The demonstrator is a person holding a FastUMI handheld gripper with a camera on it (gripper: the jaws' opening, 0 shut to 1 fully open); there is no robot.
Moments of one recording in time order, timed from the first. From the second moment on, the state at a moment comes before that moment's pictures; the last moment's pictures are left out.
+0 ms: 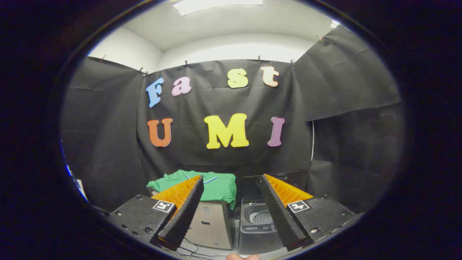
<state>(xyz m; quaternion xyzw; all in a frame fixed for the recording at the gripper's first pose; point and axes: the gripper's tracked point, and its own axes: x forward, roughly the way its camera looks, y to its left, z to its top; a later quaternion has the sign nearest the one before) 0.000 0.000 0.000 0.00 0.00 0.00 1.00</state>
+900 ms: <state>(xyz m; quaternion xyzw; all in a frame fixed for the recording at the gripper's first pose) 0.014 -0.011 0.000 -0.01 0.04 -0.03 1.00</state>
